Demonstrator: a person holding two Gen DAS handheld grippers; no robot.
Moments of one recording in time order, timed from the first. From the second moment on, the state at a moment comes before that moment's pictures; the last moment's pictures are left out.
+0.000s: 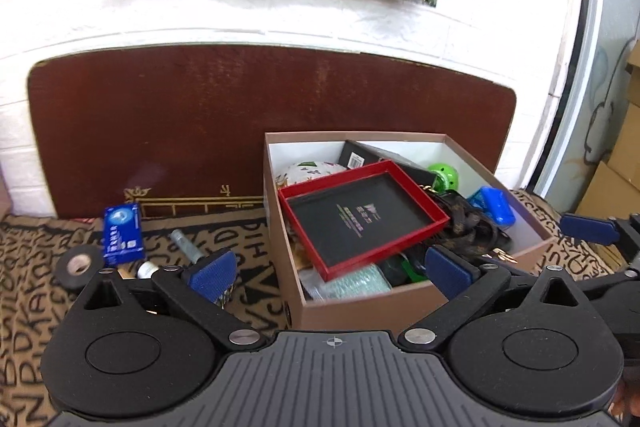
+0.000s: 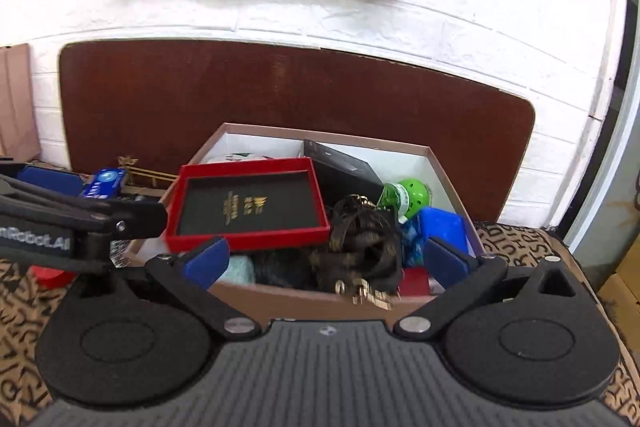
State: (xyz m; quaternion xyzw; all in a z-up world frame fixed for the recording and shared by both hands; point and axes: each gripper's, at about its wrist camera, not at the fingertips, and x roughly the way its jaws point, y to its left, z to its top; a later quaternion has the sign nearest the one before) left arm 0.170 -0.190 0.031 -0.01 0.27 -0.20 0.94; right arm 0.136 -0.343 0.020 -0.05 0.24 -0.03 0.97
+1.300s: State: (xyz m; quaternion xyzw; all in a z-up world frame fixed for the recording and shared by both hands) left arm 0.054 -0.204 0.033 0.02 0.27 -0.17 0.95; right arm 0.003 -0.364 0.020 -0.02 0.23 -0.07 0.97
